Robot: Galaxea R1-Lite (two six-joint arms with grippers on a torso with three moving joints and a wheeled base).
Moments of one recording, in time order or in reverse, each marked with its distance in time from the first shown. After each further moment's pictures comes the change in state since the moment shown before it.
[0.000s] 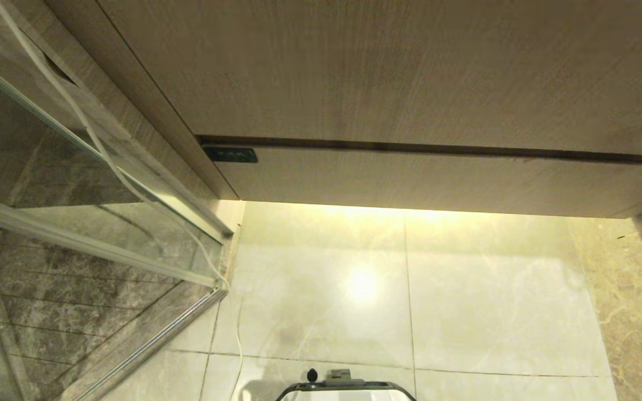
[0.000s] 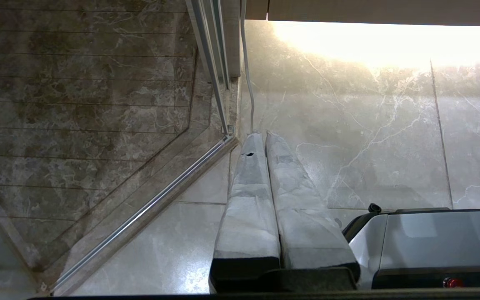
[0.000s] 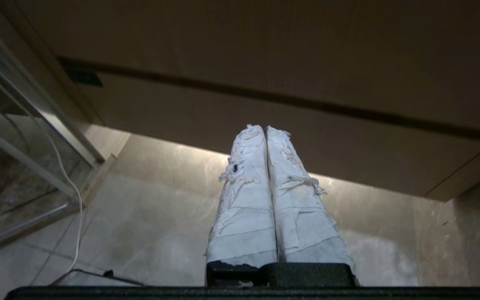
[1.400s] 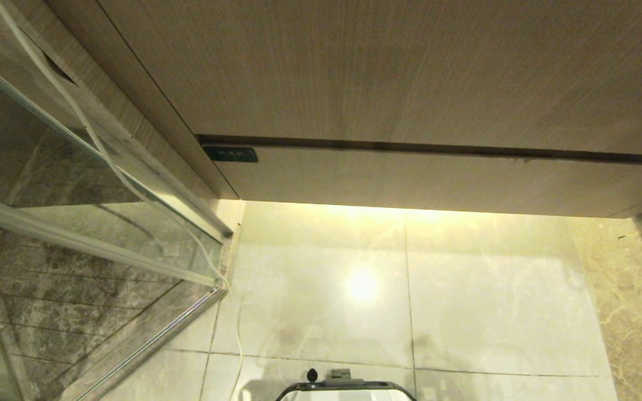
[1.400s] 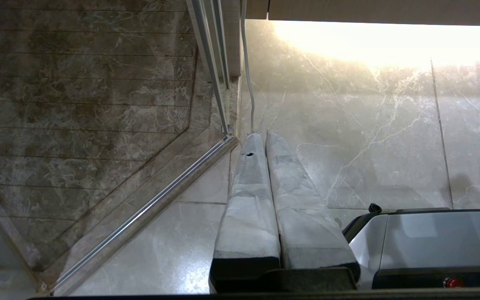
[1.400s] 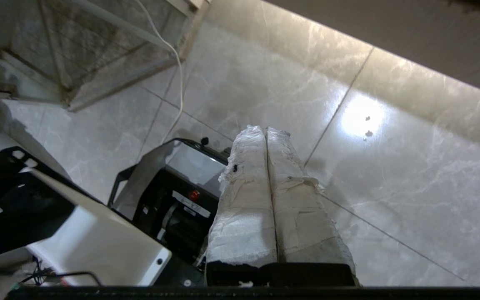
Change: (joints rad) left arm 0.000 0.000 0.000 0.000 0.000 0.000; right arm 0.006 0.876 -0.625 0.446 0.325 -0.012
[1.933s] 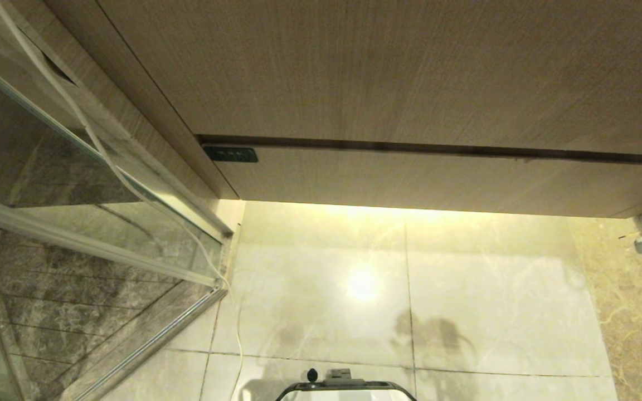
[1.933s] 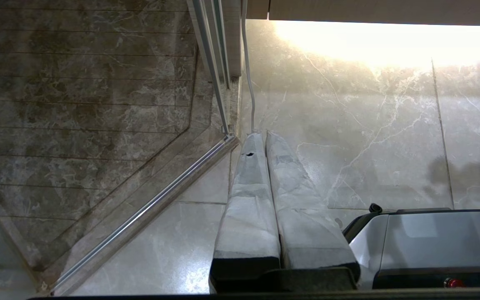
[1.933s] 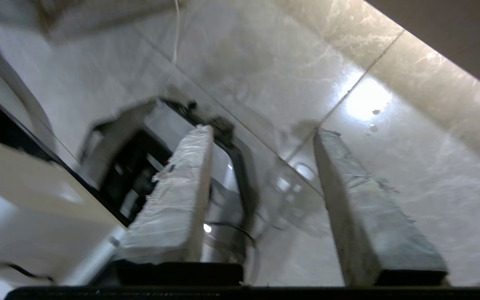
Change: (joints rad) left arm 0.000 0.000 0.000 0.000 0.000 0.000; right arm -0.004 0.161 0.193 -0.171 0.070 -0.229
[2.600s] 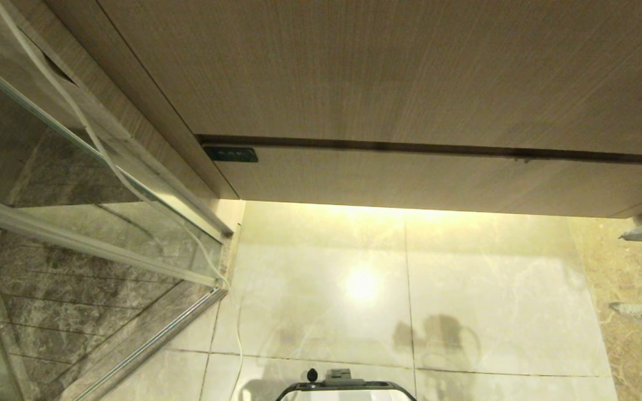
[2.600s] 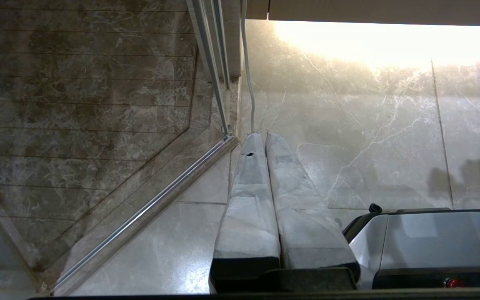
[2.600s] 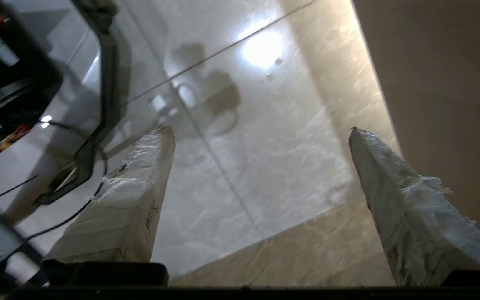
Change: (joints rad) left arm 0.000 0.000 0.000 0.000 0.000 0.000; right arm -0.078 0.061 0.188 -0.104 -0.218 -0.631
